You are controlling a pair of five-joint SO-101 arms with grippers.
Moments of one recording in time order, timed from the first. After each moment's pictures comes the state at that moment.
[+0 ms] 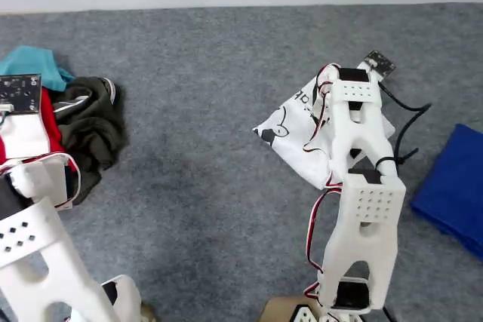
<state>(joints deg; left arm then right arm) -30.9 -39.4 18.1 99.2 -13.5 0.4 45.7 -28.4 70.9 -42.4</state>
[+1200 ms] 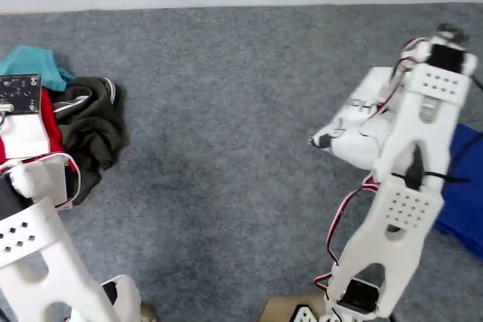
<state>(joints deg) -30.9 -39.4 18.1 99.2 -13.5 18.0 40.4 -54.4 100.3 -9.9</state>
